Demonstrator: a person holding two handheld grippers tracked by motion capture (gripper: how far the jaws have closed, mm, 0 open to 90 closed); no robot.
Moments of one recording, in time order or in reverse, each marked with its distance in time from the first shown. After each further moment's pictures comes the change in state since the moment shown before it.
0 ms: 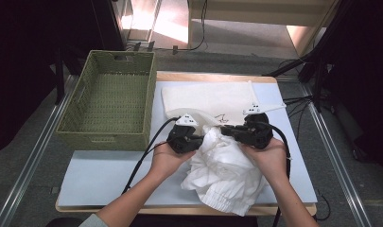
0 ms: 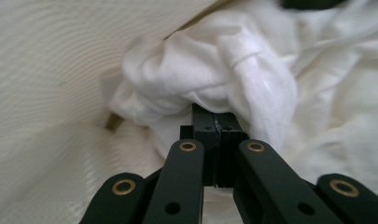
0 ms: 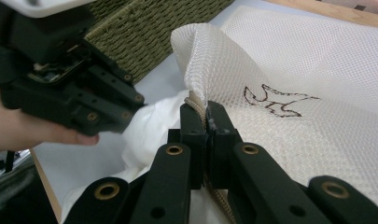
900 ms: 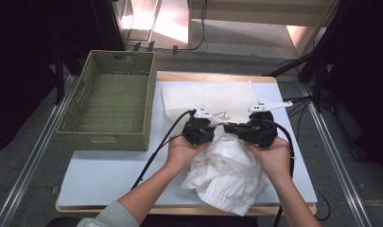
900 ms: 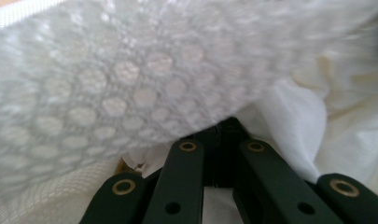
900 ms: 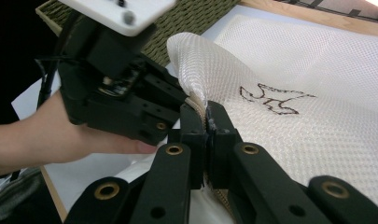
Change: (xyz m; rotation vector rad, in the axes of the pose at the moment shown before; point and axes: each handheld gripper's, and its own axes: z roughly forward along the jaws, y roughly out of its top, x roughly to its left) left arm 0.009 0.023 0.029 -0.001 0.075 0.010; right arm -0.003 0.003 -0.011 -0.028 0.001 0.020
